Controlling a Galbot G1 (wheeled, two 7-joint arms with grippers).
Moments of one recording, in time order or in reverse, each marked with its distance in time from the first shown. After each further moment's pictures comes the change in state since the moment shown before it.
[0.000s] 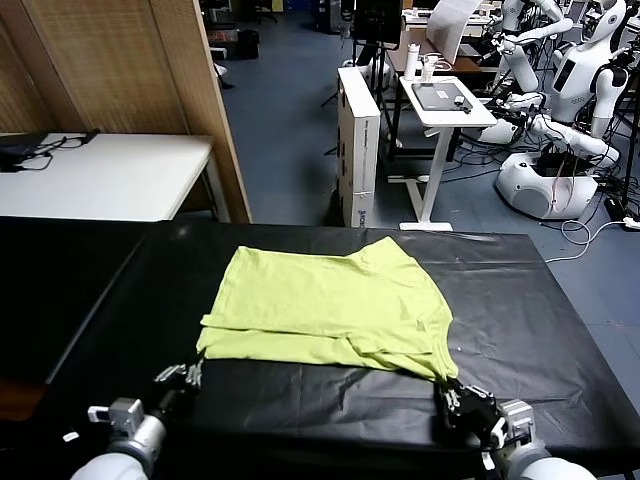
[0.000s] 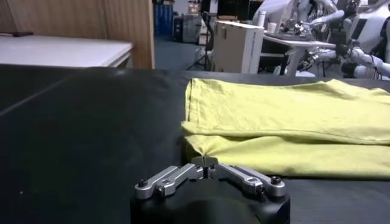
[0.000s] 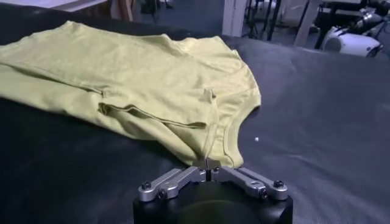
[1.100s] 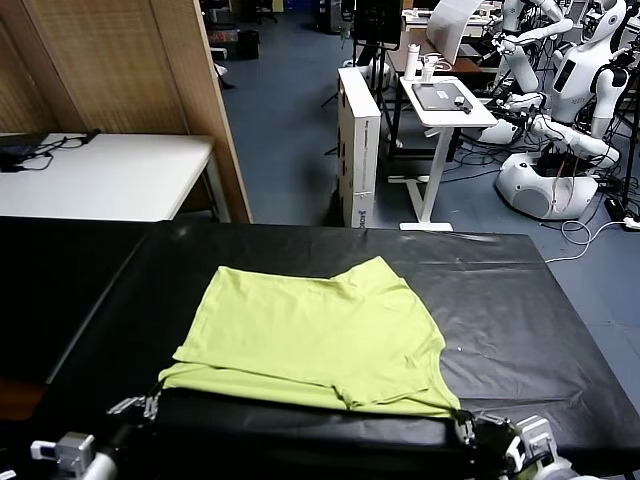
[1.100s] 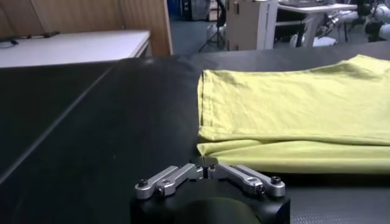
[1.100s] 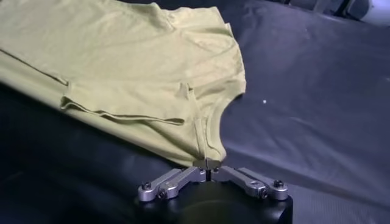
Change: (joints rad) left arm 0.256 0.016 -0.161 -0.160 -0.019 0.099 -0.042; right arm -0.180 -0.018 0.077 0.189 0.047 -0.048 0.074
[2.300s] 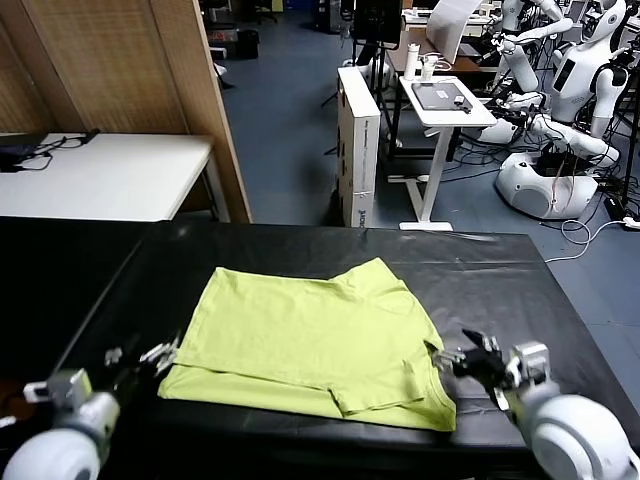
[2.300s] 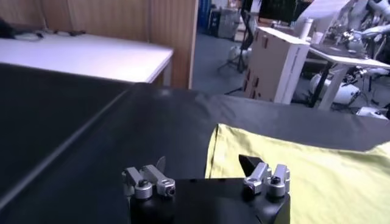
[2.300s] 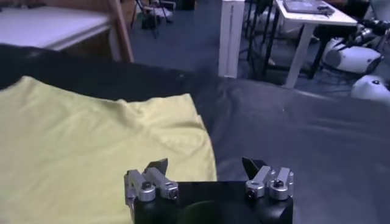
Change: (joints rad) left arm -0.715 0.061 0.222 0.267 -0.295 0.233 -0.160; right arm 0.985 0.049 -0.450 -0.552 0.133 0.000 0.020
